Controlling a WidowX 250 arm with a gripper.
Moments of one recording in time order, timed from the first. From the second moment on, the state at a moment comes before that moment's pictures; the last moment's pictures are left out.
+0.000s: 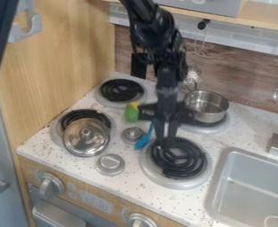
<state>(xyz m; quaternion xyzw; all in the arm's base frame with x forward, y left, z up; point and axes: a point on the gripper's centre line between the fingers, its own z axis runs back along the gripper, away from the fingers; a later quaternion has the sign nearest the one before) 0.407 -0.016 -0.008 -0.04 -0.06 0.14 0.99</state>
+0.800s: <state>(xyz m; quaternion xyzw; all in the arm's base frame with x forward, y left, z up) 0.461 0.000 -0.052 -0.01 -0.03 0.23 0.97</state>
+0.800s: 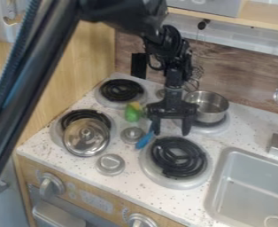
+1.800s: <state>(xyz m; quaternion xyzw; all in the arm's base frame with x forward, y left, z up) 0.479 0.027 0.005 -0.05 -0.11 0.24 0.96</state>
